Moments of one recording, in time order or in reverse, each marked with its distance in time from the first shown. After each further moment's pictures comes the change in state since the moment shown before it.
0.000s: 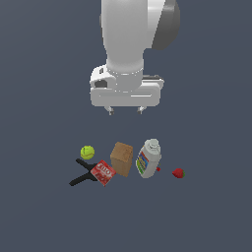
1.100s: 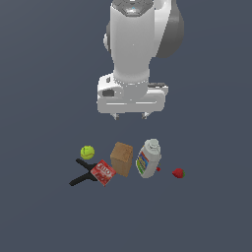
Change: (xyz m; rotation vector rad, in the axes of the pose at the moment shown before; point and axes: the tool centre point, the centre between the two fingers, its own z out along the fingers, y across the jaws) arm 0.008 -0.017 0.019 0.011 -0.001 -0.022
